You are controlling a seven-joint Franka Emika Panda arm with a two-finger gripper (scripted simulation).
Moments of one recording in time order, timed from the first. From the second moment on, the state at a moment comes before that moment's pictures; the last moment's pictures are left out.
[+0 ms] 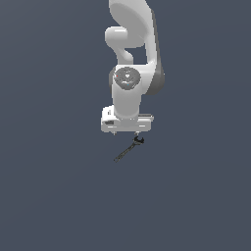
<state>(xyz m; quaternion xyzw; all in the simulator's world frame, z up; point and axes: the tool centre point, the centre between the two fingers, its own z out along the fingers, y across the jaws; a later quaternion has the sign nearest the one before) -0.023 0.001 0.144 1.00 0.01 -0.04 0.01</state>
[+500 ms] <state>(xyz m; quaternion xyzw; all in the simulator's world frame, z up) -0.020 0.000 0.149 1.00 0.03 -0.05 0.01</state>
